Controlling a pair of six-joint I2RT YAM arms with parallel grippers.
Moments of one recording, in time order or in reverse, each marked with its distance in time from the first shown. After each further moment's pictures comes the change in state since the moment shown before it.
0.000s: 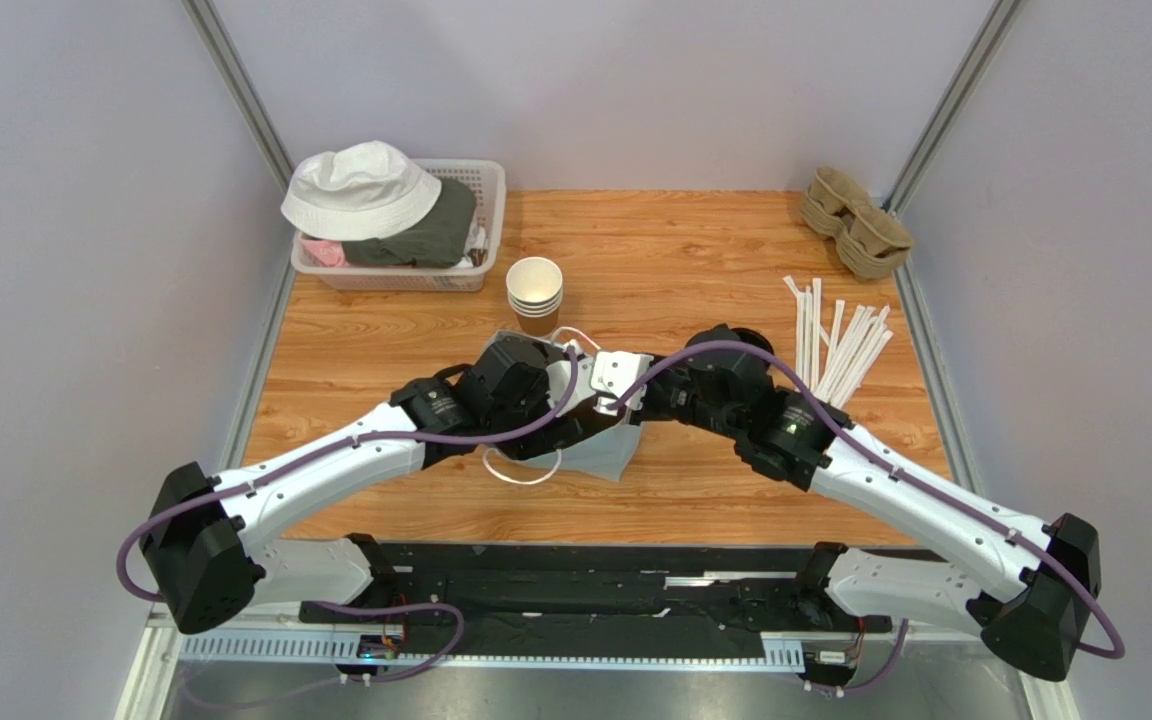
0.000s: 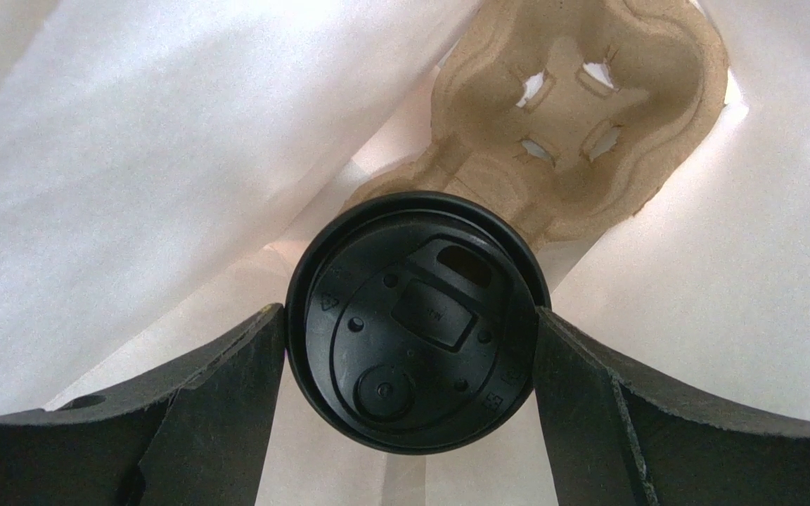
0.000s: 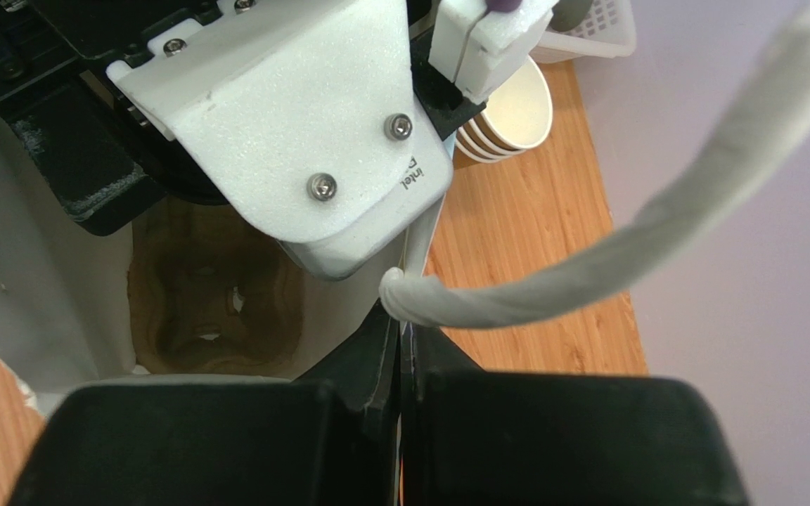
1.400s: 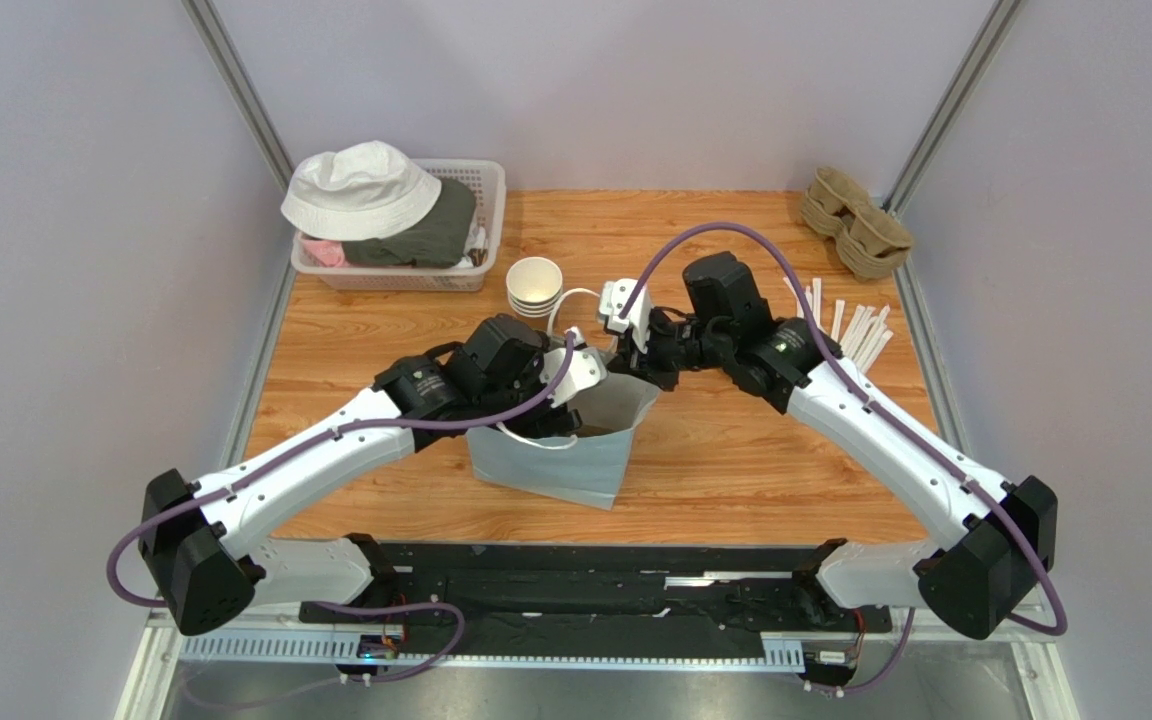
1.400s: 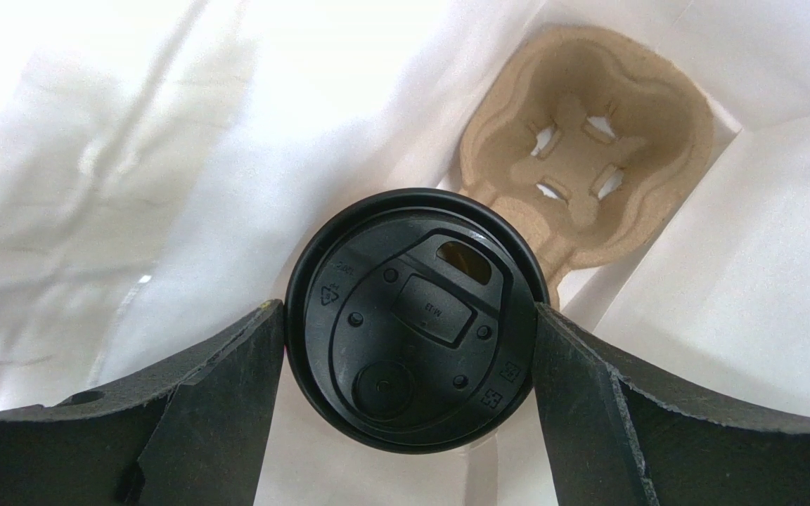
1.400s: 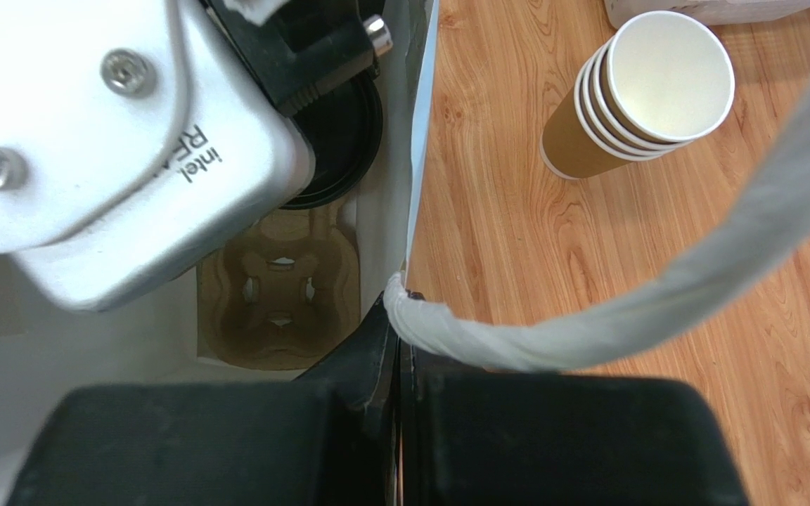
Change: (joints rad) left arm 0.018 -0.008 0.154 -0.194 0.091 0.061; right arm -0.256 0.230 0.282 -0.278 -0.481 0.168
